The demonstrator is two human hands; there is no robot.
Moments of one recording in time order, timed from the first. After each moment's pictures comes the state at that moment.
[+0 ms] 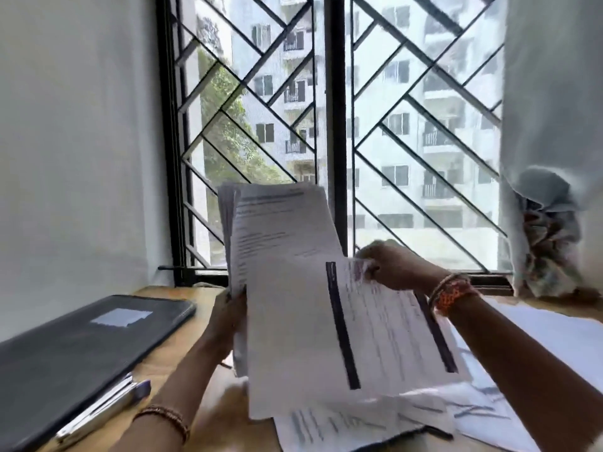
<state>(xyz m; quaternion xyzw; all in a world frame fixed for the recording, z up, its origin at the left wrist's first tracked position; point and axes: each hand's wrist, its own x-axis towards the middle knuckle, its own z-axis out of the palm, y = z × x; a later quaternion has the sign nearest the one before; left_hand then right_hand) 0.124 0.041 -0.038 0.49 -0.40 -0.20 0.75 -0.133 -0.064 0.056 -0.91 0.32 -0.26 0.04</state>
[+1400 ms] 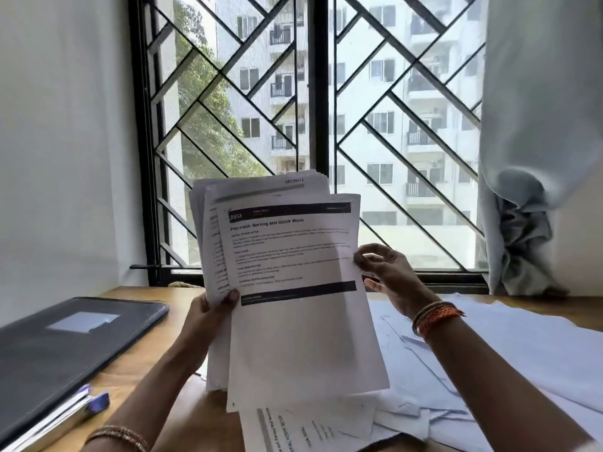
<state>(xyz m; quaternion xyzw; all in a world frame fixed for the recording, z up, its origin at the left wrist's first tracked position) 0.113 0.042 -0.045 0.46 -0.45 -0.22 0.73 -0.147 -0.087 0.022 -0.65 0.25 -0.48 0.54</state>
